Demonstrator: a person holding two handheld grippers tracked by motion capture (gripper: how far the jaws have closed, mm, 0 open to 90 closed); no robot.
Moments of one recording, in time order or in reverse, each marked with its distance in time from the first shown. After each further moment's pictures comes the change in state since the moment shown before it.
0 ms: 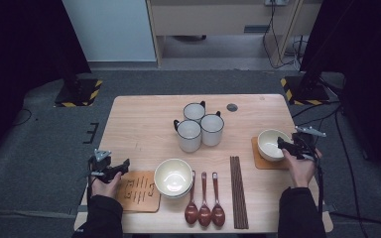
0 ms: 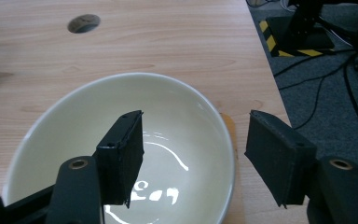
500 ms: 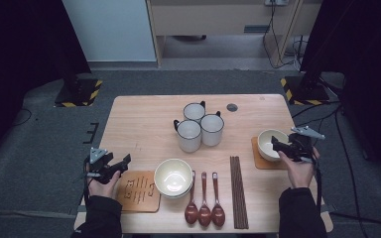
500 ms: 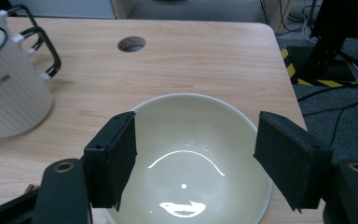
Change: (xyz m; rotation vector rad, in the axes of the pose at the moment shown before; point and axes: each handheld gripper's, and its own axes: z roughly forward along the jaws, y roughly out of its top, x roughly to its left) left arm -0.011 0.013 -0.025 -0.124 -0.098 -0.025; right arm 0.023 0.005 -0.028 -0.078 0.084 -0.082
